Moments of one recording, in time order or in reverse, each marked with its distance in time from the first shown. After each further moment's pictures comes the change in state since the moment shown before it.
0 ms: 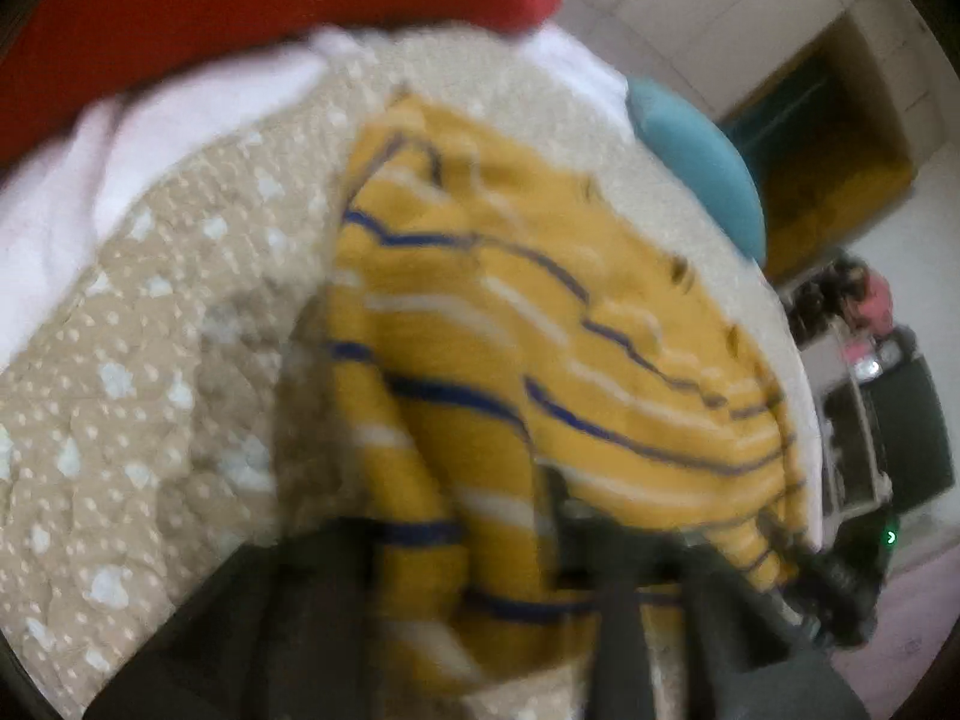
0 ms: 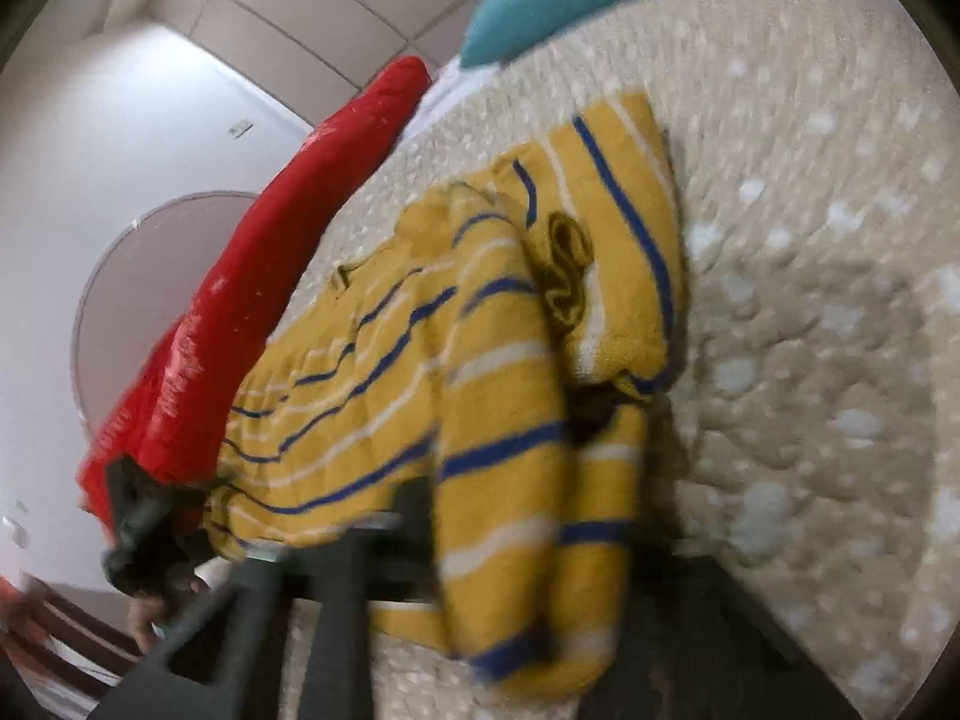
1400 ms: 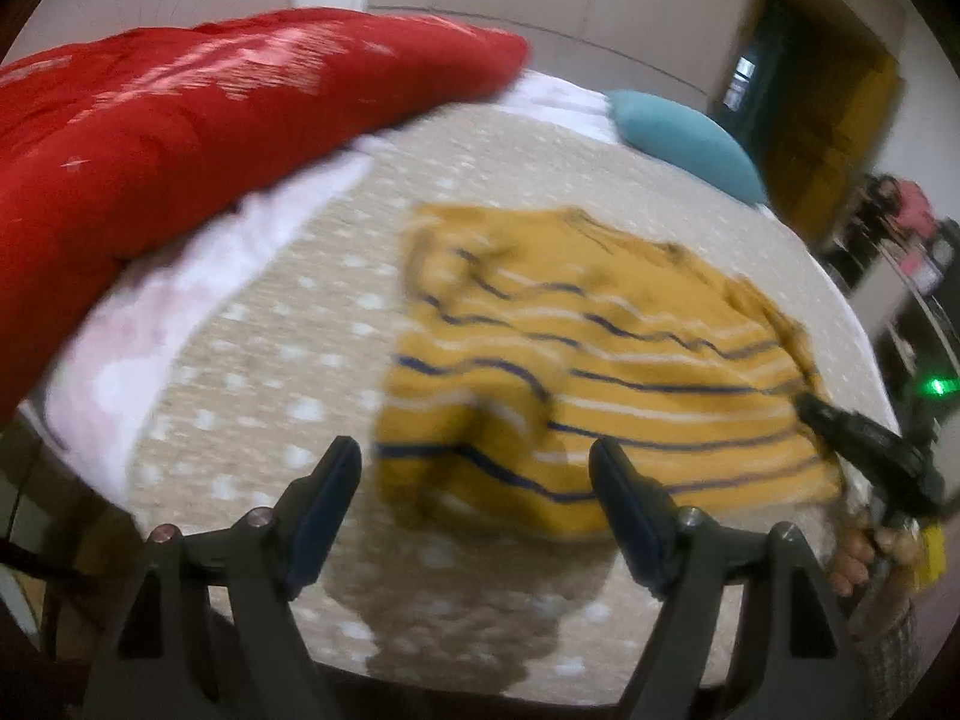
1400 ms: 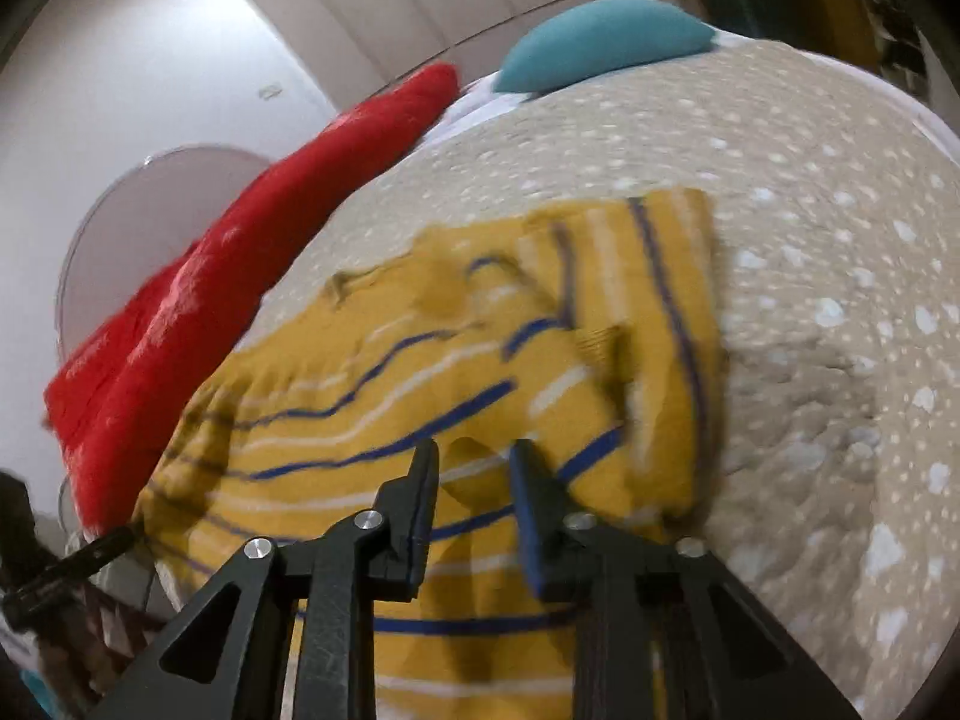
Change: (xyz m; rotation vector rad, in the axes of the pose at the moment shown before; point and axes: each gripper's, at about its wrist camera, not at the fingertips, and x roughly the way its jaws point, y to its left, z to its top) left arm -0.126 -0.045 -0.125 0.221 -0.218 0.313; right arm -0.055 0.008 -0.026 -0.226 -0.068 -0.115
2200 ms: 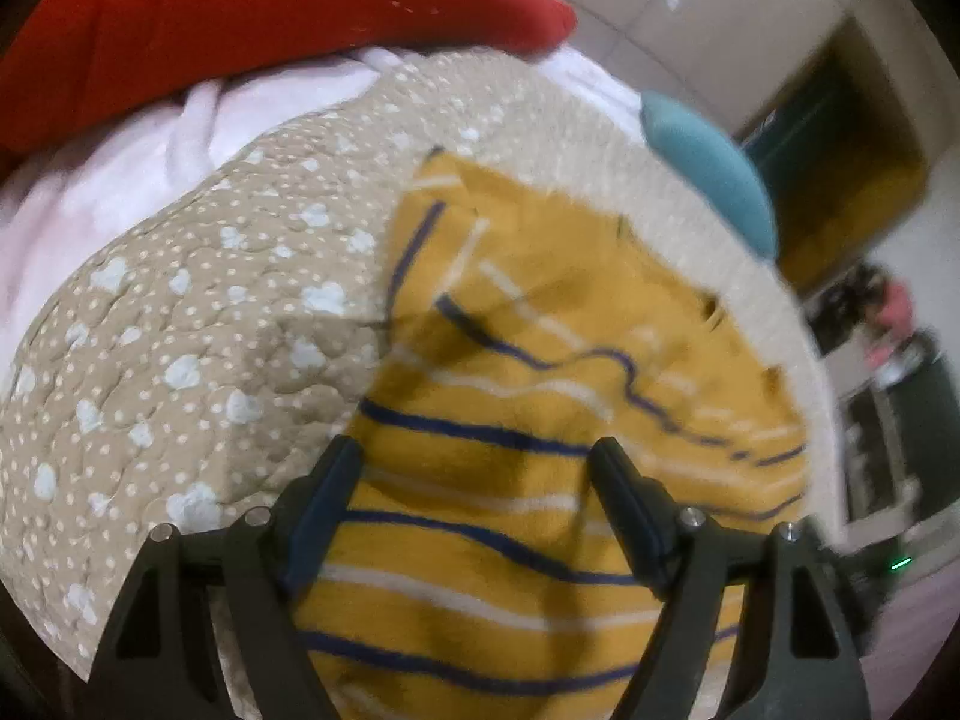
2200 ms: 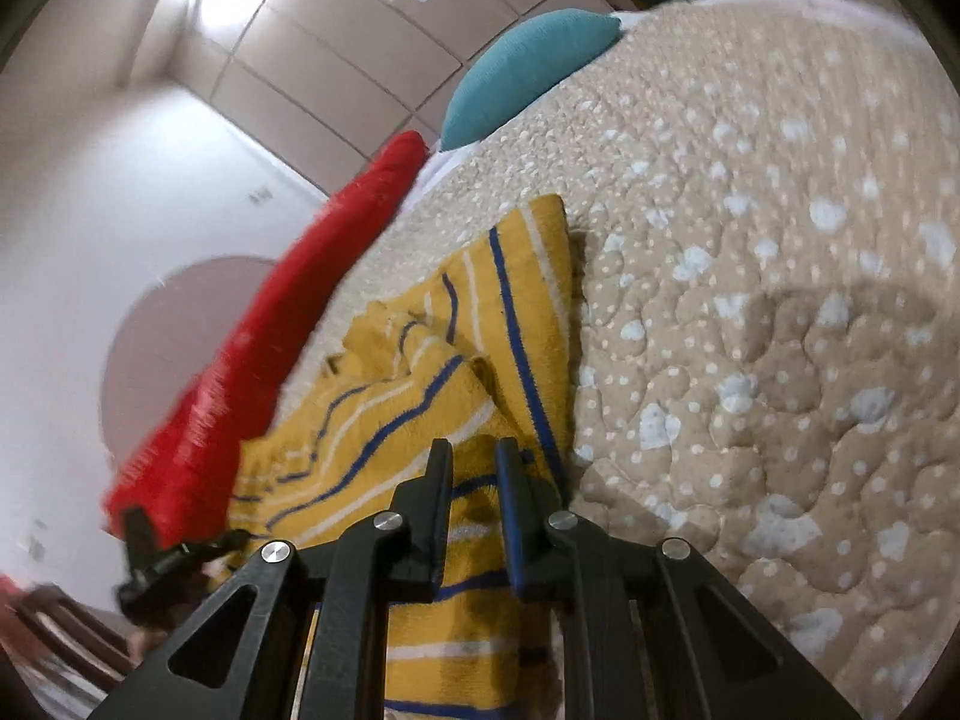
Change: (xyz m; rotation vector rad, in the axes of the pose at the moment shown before) left arm 0.100 0.033 0.038 -0.251 0.130 -0.221; right arm -0.022 -0.070 -0.019 0.236 -0.134 0.151
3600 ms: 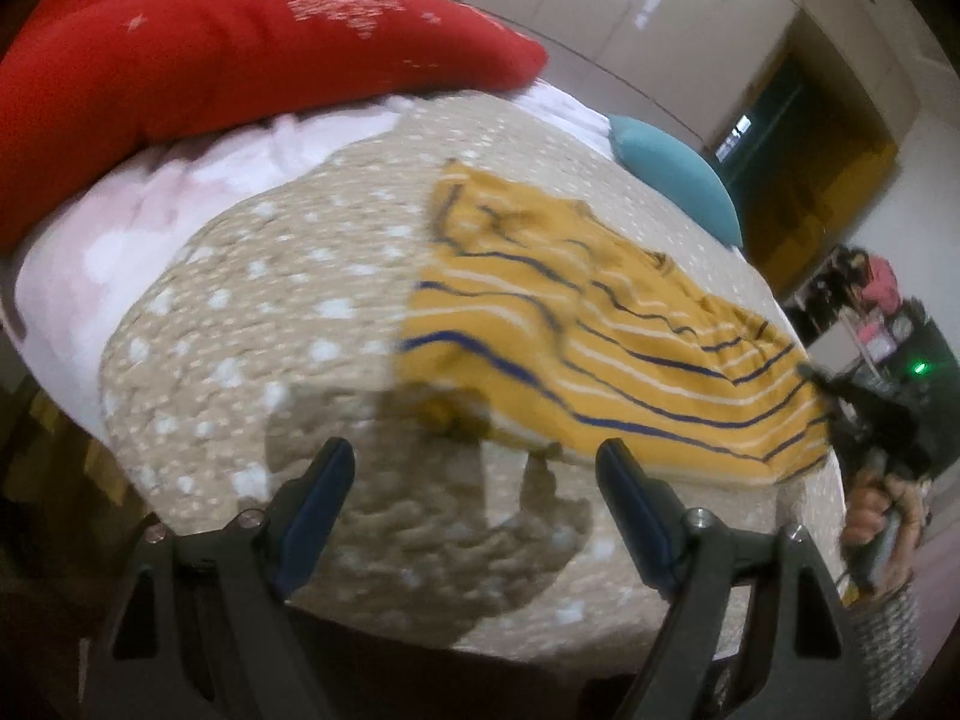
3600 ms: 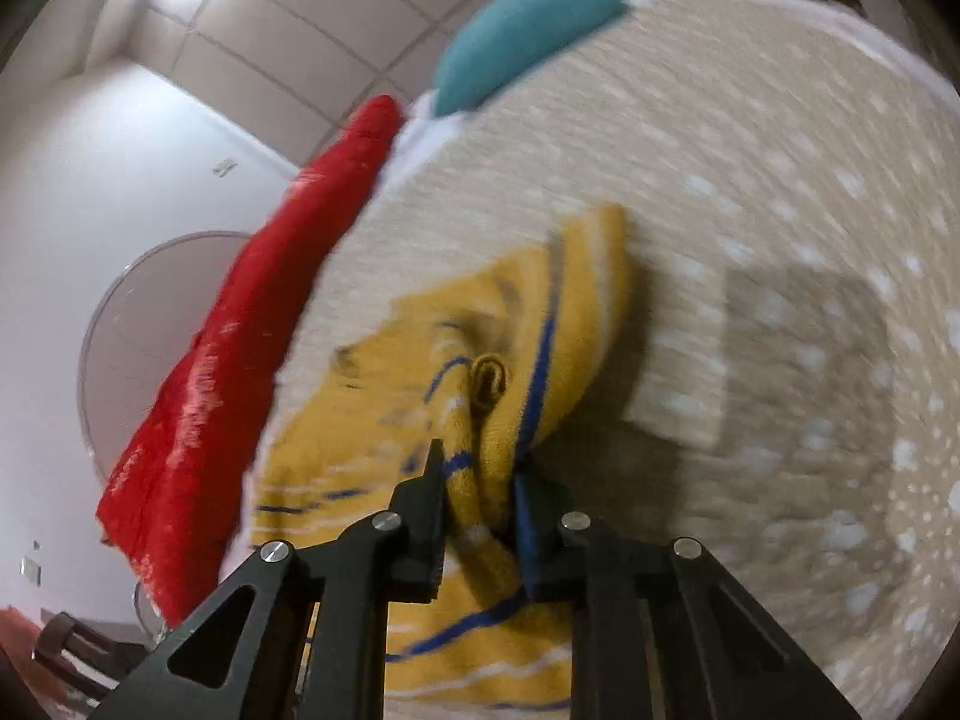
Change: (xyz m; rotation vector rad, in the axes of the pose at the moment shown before) left arm -0.095 0.015 -0.096 0.086 -0.112 0.020; right arm 0.019 0.092 0.040 -0.012 0.121 -0.112
